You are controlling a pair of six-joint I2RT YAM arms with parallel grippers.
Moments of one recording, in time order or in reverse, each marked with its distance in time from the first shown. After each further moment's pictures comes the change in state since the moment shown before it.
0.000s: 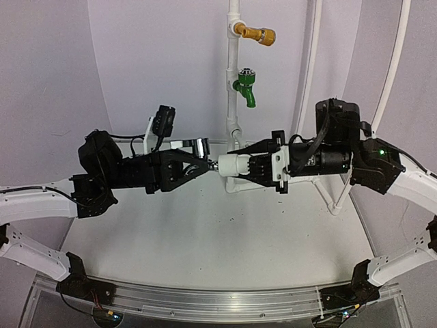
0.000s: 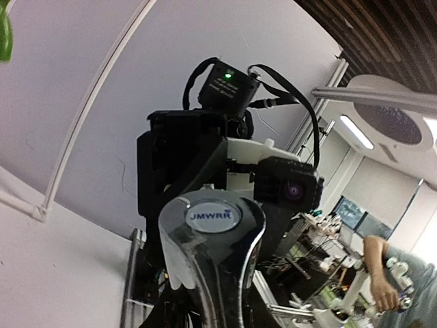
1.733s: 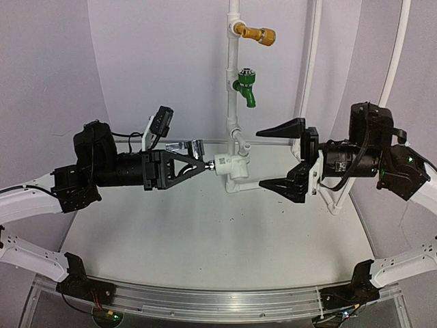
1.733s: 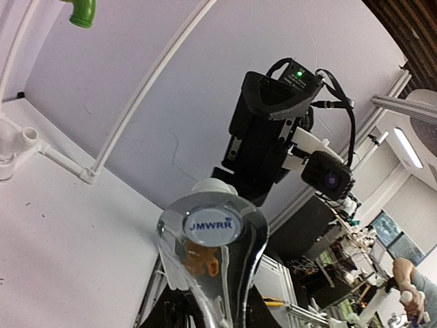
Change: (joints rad) left arm -0.008 -0.109 0.073 -0.429 -0.177 0.079; right arm -0.059 -0.179 -0.073 -0.062 -0.009 -0.200
